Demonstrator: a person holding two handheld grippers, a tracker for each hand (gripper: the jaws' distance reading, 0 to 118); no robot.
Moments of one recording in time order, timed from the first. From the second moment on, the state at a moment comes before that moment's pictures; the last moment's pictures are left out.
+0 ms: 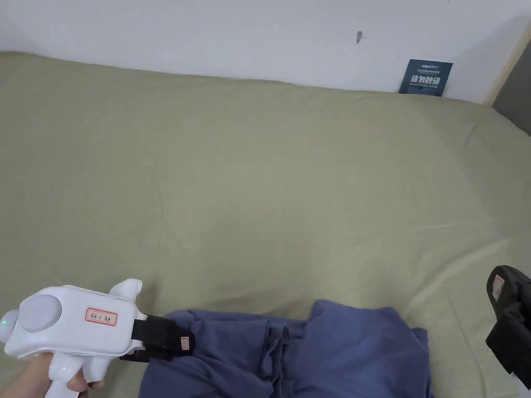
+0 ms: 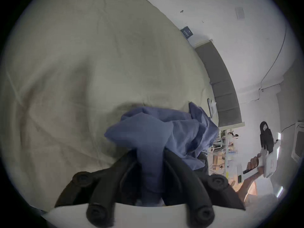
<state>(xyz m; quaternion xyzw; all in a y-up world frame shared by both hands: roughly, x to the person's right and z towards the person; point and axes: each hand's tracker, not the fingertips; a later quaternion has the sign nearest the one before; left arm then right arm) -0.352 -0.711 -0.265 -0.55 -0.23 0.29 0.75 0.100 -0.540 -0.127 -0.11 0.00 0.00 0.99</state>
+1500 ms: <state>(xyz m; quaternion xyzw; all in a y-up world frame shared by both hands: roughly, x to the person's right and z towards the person) -0.137 -0.611 -0.256 -0.52 -0.20 0.13 0.82 0.126 -0.547 -0.111 -0.11 0.00 -0.02 0.99</state>
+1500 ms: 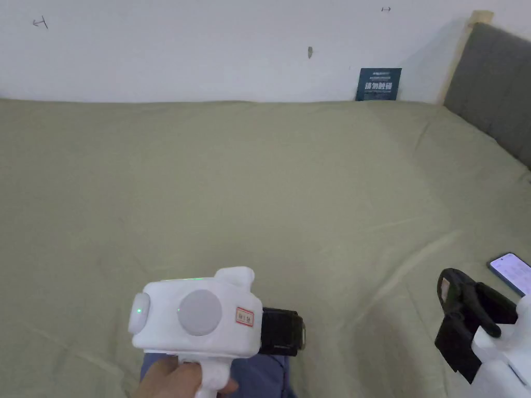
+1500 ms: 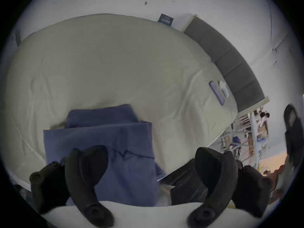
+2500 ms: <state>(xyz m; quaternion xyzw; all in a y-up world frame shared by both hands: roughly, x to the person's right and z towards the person) -0.202 -0.702 -0.230 -0.51 -0.31 0.28 0.75 0.094 -0.592 -0.140 -0.25 0.12 -0.09 0.96</state>
